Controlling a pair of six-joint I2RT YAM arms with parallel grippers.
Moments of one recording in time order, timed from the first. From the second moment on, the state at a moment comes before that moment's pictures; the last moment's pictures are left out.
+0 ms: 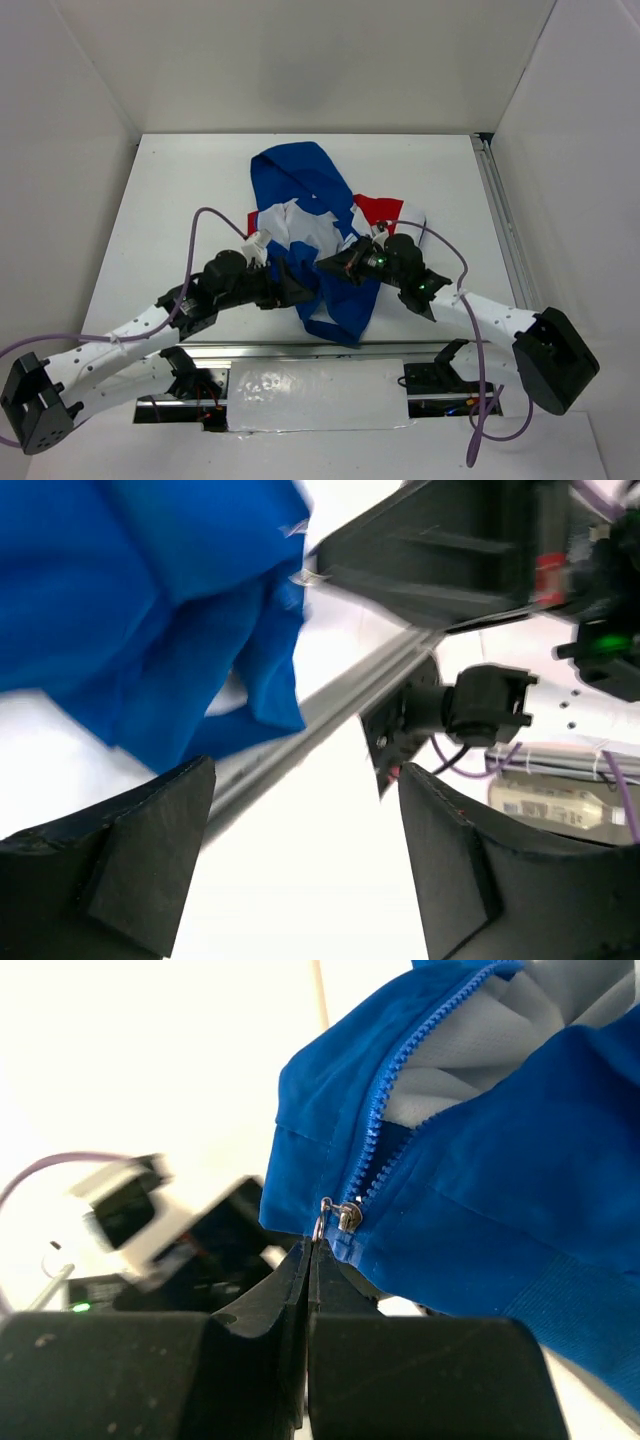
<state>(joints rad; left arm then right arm) -0.79 0.87 0.59 -0.15 0.21 -0.89 0.65 1.14 0.48 0.38 -0.34 1.48</state>
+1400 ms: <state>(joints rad) -0.90 1.13 0.68 0.04 -0.15 -1.20 0.65 1.06 0.42 0.40 -0.26 1.61</state>
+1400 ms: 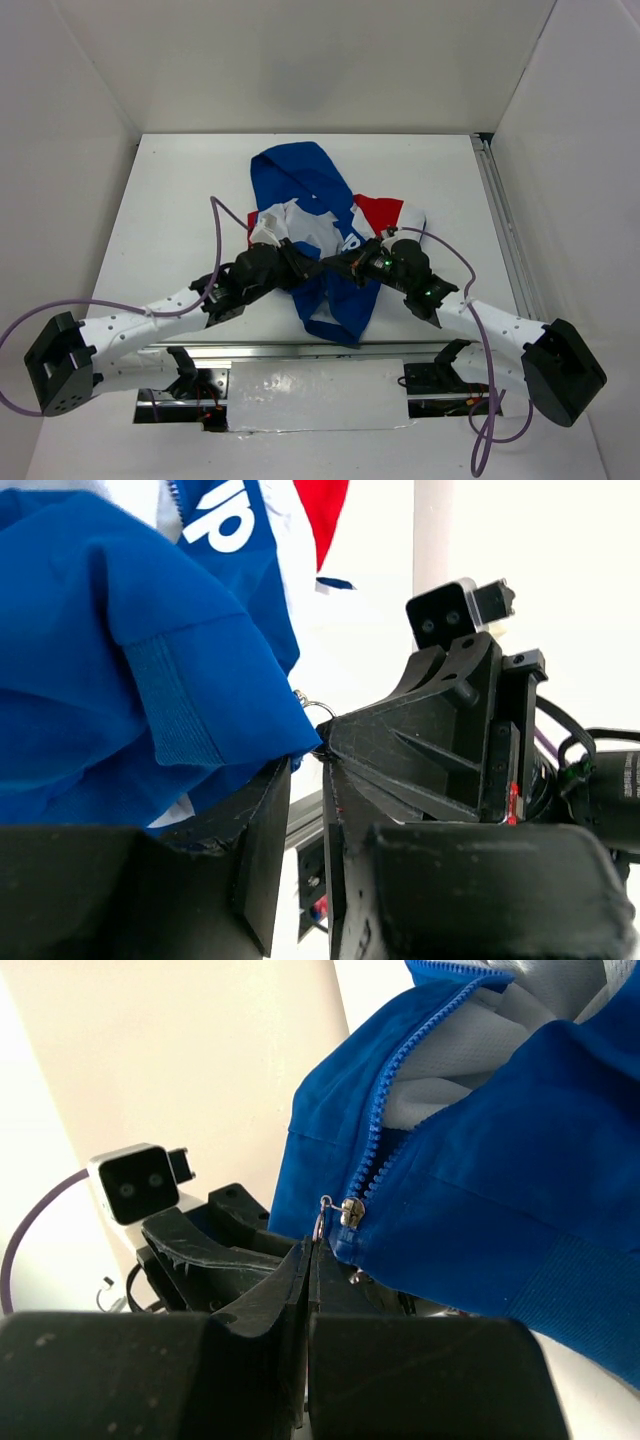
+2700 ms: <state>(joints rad) -1.04 1.18 0.78 -0.17 -0.42 -1.33 0.65 1.09 0.44 0.41 -0.31 1.61</state>
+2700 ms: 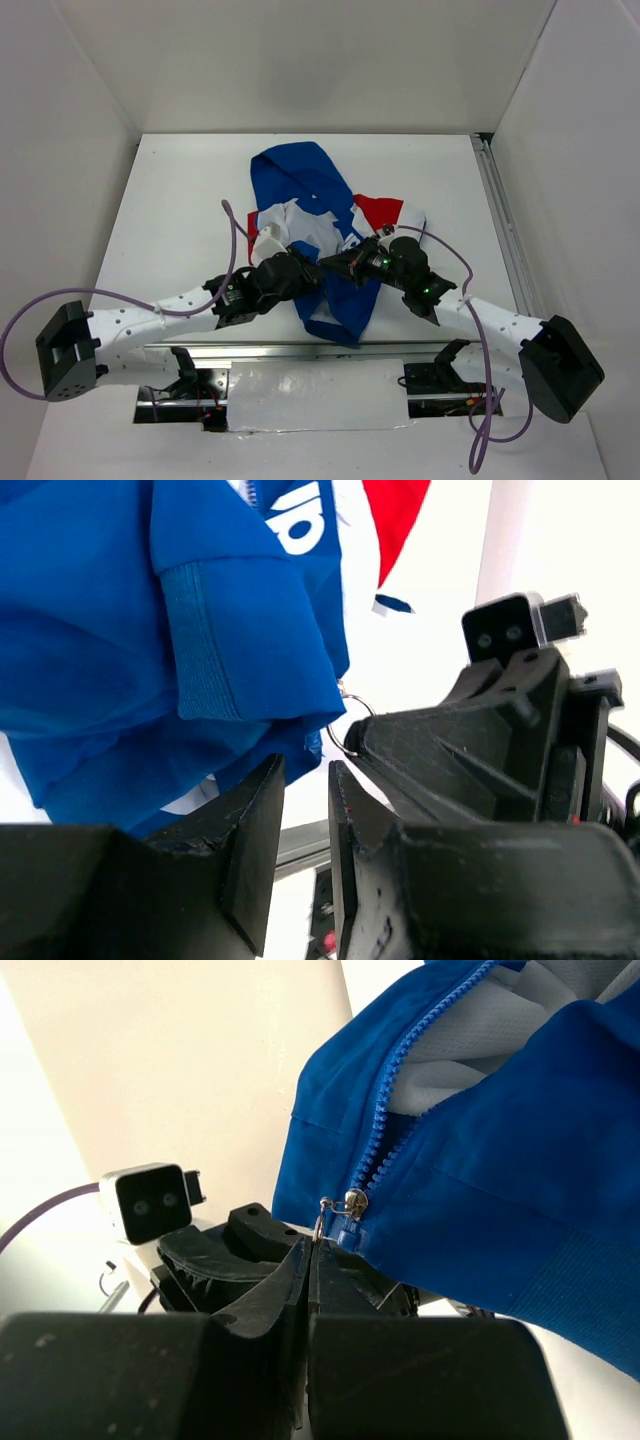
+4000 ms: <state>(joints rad) -1.06 1.15 0.75 -0.12 -0.56 -1.26 0.64 1.09 0.45 0.42 -0.36 1.60</state>
